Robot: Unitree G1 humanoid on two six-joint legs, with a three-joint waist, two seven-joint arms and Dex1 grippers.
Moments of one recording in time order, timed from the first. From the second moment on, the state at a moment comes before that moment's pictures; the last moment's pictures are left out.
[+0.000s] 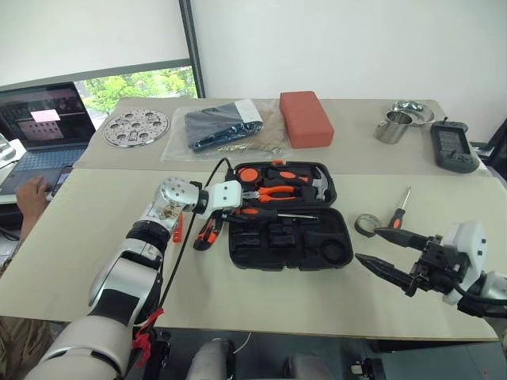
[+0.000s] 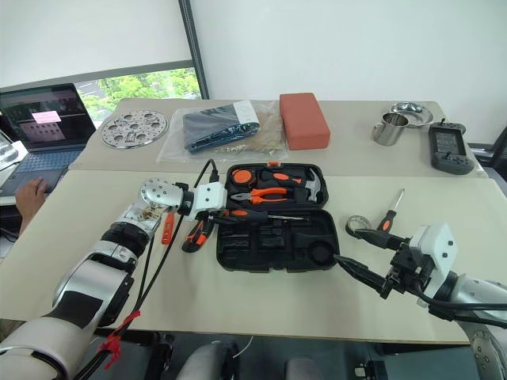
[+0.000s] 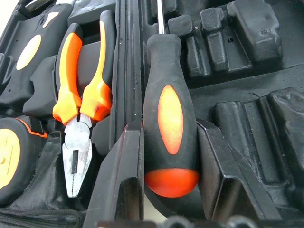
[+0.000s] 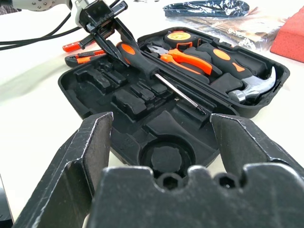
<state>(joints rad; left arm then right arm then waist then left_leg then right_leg) -0.96 0.39 -0.30 0.98 0.10 -0.43 -1.23 0.26 -0.77 -0.44 -0.50 0.67 0.37 0.92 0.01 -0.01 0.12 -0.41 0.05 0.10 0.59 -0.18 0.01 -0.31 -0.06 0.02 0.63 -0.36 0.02</state>
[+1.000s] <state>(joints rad) -0.97 0.29 -0.17 0.88 -0.04 -0.25 -1.24 0.25 -0.76 -0.43 -0.52 0.67 0.37 0.90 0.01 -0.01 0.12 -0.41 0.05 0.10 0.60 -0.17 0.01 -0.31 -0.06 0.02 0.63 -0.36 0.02</state>
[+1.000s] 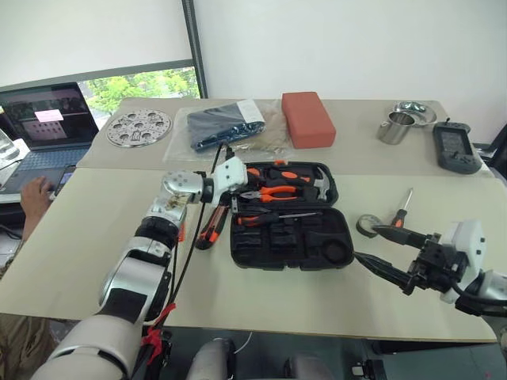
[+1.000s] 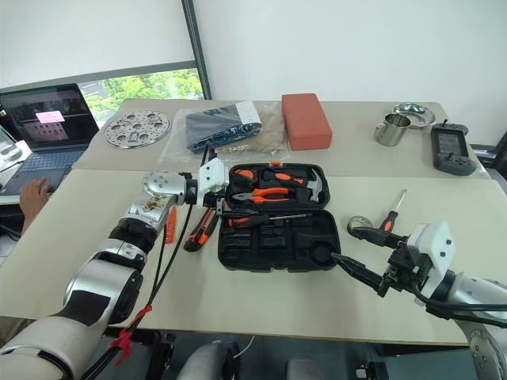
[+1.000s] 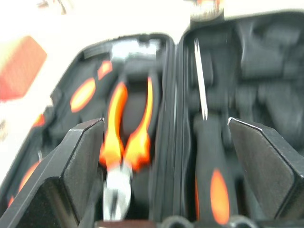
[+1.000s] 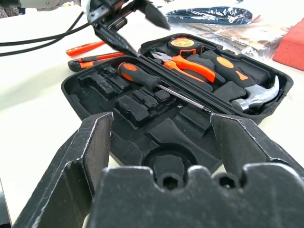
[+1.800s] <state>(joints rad) -0.99 0.19 -0.23 1.10 0.09 -0.38 -1.12 0.27 -0.76 -0.42 -0.52 0.65 0.37 0.88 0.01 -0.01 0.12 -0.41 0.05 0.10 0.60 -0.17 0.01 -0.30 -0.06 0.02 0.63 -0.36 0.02</state>
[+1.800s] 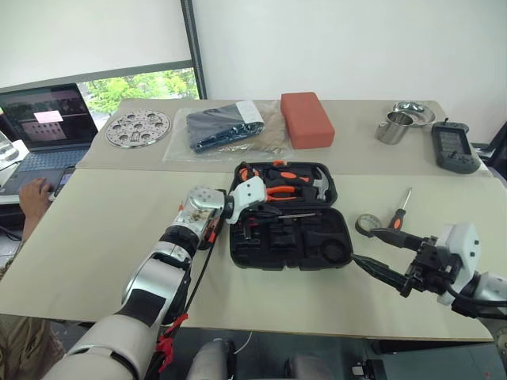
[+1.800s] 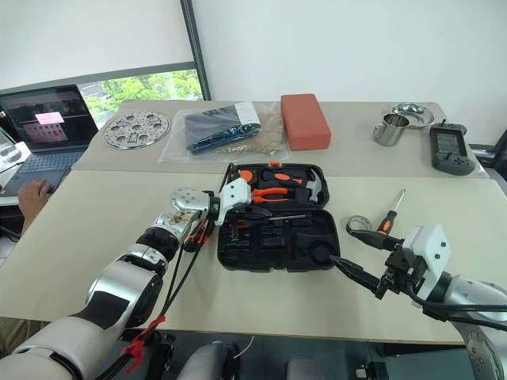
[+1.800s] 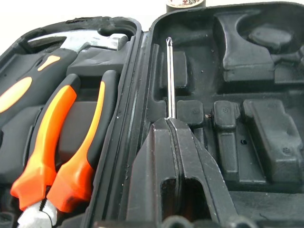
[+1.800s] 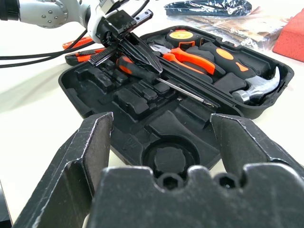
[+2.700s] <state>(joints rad) -0.87 0.34 -0.03 0.61 -0.19 -0.04 -1.25 0.19 -0.76 -0.40 -0.39 0.45 0.43 0.68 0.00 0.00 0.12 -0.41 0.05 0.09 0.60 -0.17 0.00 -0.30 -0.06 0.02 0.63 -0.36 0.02</state>
